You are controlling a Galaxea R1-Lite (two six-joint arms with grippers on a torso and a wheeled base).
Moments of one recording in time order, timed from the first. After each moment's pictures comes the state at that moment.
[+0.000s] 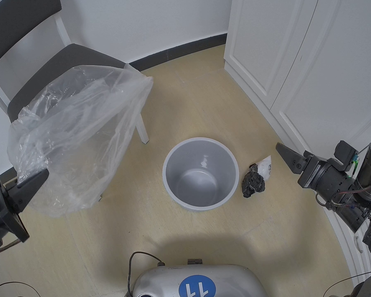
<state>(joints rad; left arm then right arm) -0.28 0.88 -0.31 -0.63 -0.30 -0.07 0.59 1.48 -0.40 -1.09 -0.31 0.38</state>
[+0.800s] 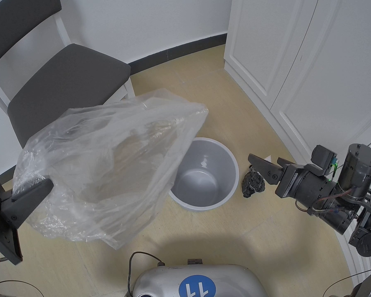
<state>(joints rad) -0.53 0.83 -0.33 -0.64 -0.29 -0.15 0.65 1.58 -0.45 -1.10 -0.18 0.41</state>
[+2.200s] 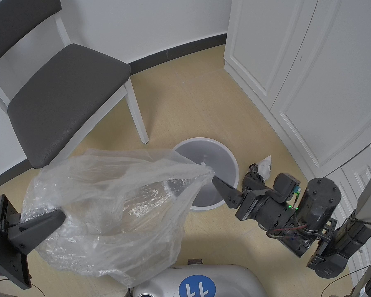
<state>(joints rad) -0.65 0.84 -0.26 -0.73 -0.33 -0.15 0.77 1.92 -0.40 -1.55 -0.23 0.46</state>
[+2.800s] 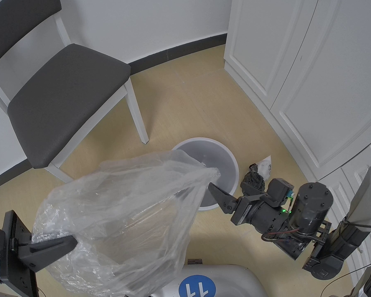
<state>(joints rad) -0.68 0.83 -0.21 -0.72 -0.38 -0.15 0.78 1.97 -0.40 -1.55 -0.24 0.44</state>
